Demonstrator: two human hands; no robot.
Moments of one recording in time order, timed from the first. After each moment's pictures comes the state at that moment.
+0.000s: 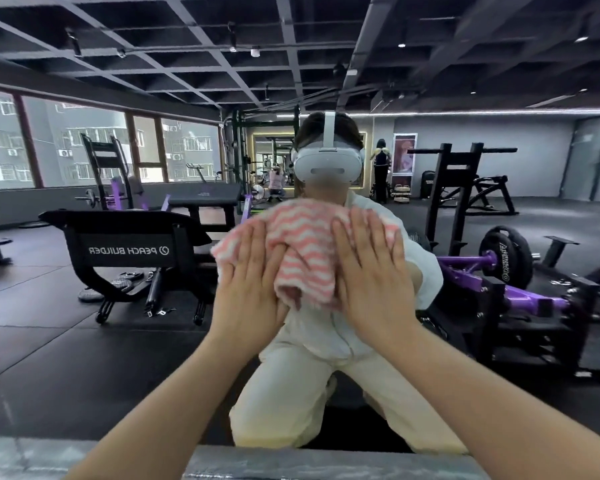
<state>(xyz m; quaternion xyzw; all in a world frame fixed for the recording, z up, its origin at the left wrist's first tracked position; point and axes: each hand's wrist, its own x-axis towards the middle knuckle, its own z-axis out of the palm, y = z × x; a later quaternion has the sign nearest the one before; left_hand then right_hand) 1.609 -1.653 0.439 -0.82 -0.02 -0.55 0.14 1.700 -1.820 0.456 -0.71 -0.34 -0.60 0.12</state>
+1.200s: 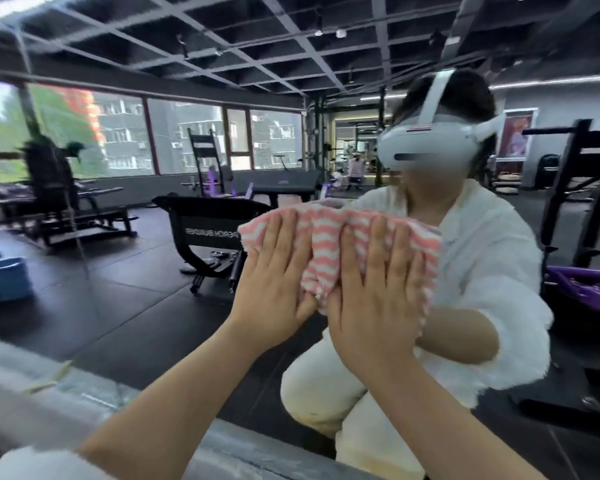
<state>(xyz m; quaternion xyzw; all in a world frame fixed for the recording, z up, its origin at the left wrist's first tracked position) 1.591 -1.611 0.453 -0.84 -0.03 -0.52 0.18 1.666 -1.746 0.446 -0.72 -0.33 -0.57 0.22</state>
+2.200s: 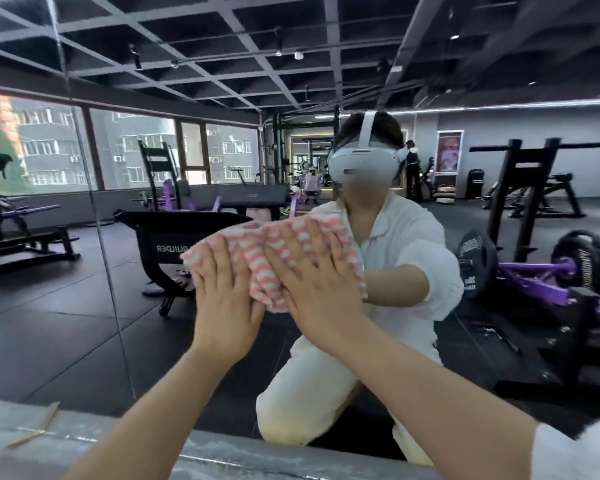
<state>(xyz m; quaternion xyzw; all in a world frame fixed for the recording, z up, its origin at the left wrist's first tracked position) 1.511 -1.489 0.423 -0.86 -0.14 -0.49 0.06 1.606 -1.628 0.454 -0.69 -0.44 -0.57 0.06</state>
